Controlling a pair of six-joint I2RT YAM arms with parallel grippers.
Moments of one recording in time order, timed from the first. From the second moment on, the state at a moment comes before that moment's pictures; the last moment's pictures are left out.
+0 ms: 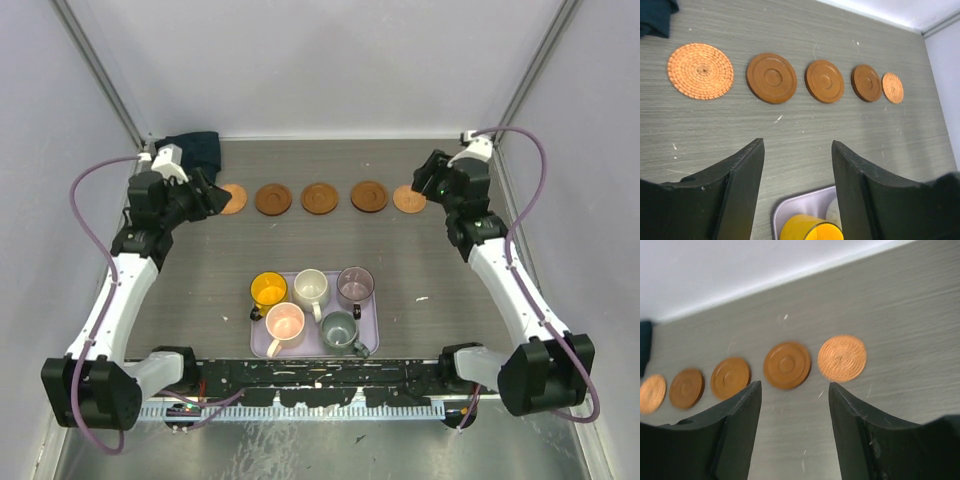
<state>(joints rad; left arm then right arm) -0.03 1.11 0.97 -0.23 0.32 -0.43 0.12 1.20 1.01 -0.09 0.11 0.39</state>
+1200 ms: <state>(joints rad) -0.37 0.87 0.71 -0.40 0.15 -0.39 1.02 0.99 0.74 -0.68 0.34 0.80</state>
